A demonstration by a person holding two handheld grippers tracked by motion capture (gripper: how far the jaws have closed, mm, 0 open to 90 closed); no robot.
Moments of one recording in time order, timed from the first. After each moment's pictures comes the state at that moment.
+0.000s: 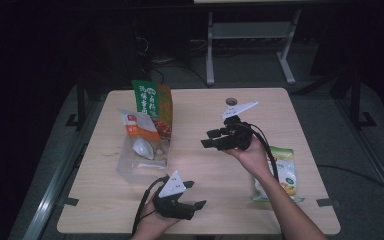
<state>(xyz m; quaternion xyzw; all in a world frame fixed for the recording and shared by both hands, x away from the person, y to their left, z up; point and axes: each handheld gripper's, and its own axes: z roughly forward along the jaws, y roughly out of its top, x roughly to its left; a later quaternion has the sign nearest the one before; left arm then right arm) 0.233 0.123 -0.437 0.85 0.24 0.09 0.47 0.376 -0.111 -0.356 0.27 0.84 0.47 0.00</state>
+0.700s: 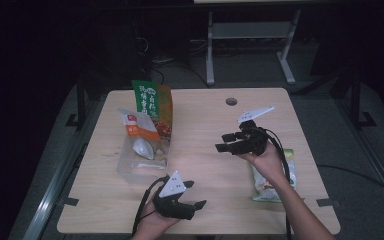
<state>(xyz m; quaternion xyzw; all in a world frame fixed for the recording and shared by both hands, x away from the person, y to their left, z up) 0.233 0.122 -0.438 0.85 0.24 0.09 0.47 0.367 -0.149 -0.367 0.31 0.84 0.45 0.00</state>
